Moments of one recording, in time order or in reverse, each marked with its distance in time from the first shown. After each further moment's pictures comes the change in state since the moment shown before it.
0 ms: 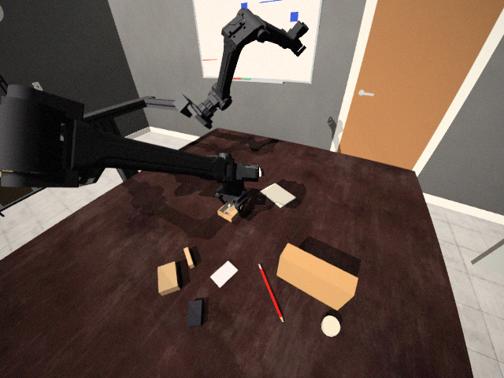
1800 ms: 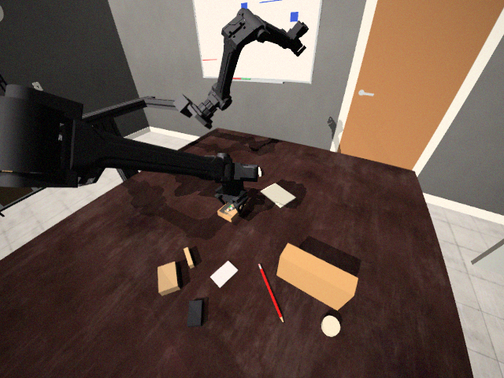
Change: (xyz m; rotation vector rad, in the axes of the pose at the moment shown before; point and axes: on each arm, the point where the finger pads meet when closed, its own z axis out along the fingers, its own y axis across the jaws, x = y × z) left arm 0.000 0.000 0.000 0.000 0.000 0.000; right arm 0.001 0.000 0.001 0.021 -0.002 0.002
